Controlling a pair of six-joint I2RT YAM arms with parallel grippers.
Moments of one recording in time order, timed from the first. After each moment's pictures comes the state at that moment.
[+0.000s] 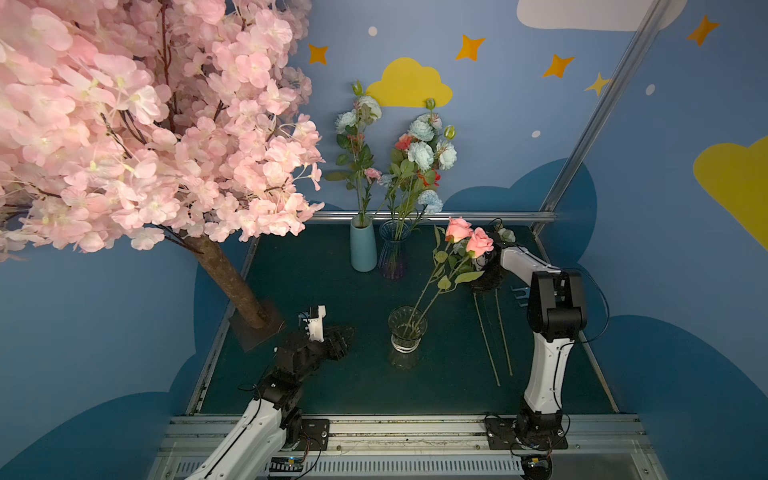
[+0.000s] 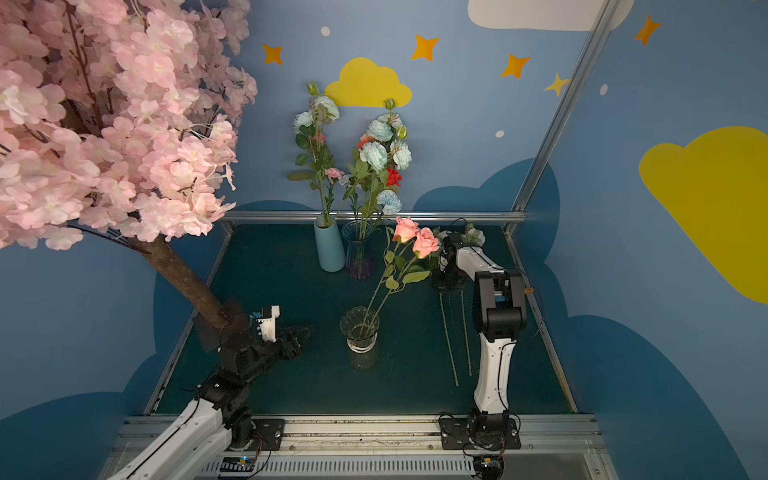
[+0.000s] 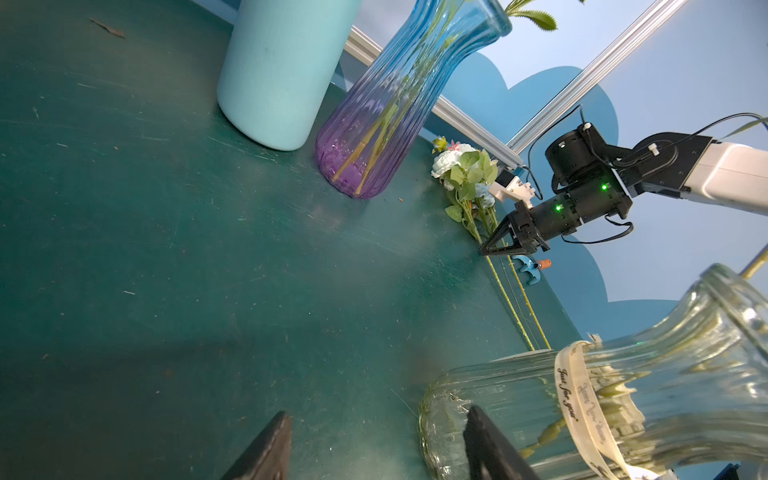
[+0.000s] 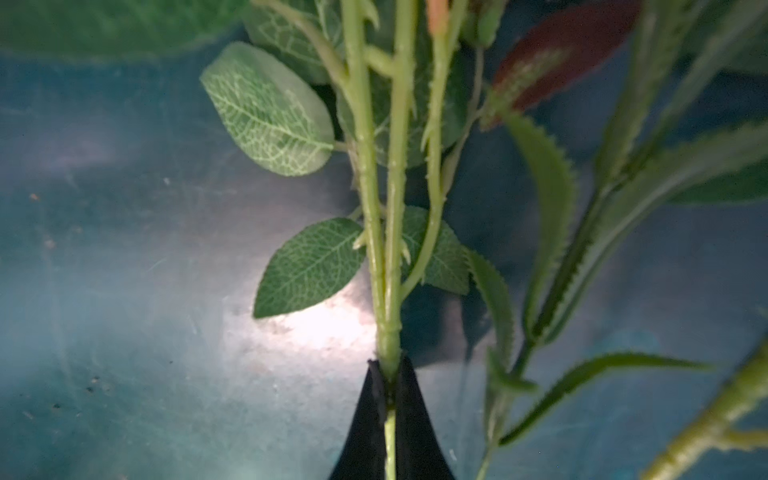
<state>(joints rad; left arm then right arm) -0.33 0.60 0.13 0.12 0.28 -0.57 0.13 2.13 1.59 -0.87 -0.14 0.11</state>
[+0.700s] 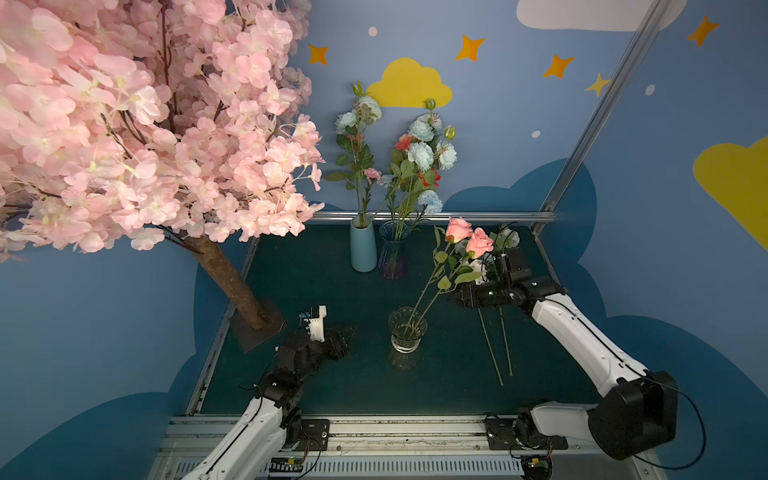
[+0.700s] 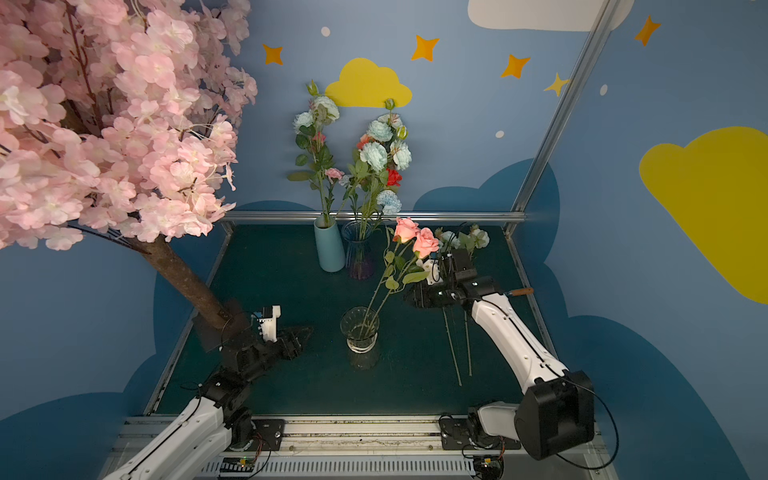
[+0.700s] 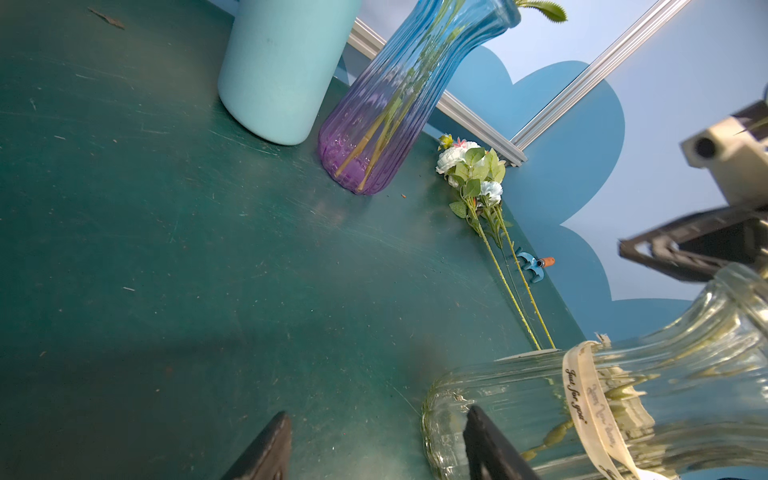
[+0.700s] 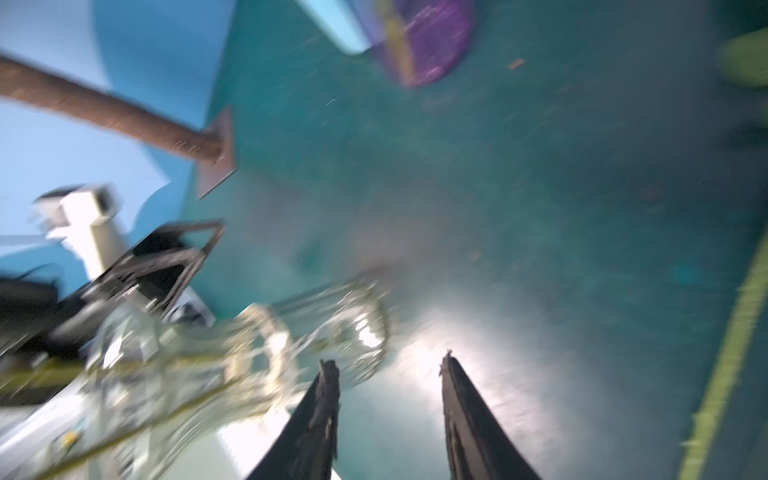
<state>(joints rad) -0.33 0.61 0.13 0.13 0.28 -0.57 0.38 1.25 1.05 -0.72 -0.59 0.22</state>
